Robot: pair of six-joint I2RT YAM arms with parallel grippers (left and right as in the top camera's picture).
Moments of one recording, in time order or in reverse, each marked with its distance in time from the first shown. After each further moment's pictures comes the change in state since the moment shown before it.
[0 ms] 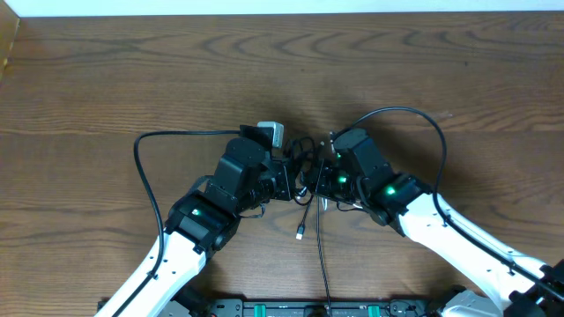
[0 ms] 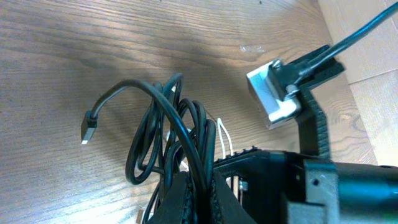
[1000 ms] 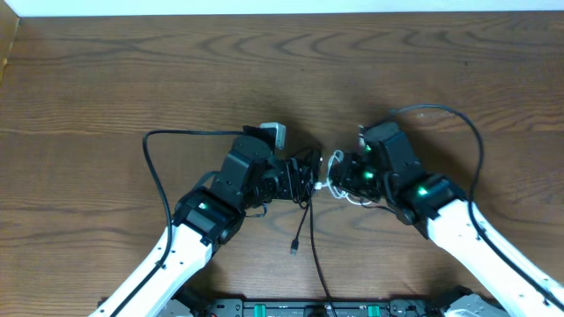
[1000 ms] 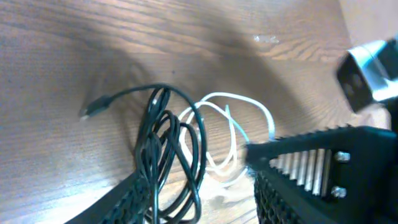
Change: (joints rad) left arm -0.001 0.056 0.000 -0.008 0.000 -0.019; right arm -0.122 -0.148 -0.002 -0.197 0.084 -0.032
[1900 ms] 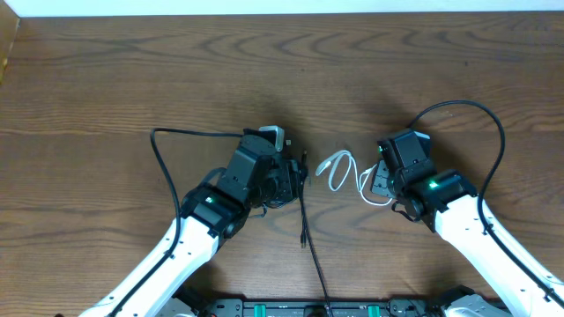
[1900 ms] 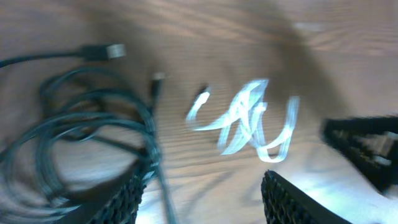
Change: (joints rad) left arm 0.000 0.054 0.000 -0.054 -0.070 0.001; right arm -0.091 0.016 0.000 -0.237 0.426 -0.274
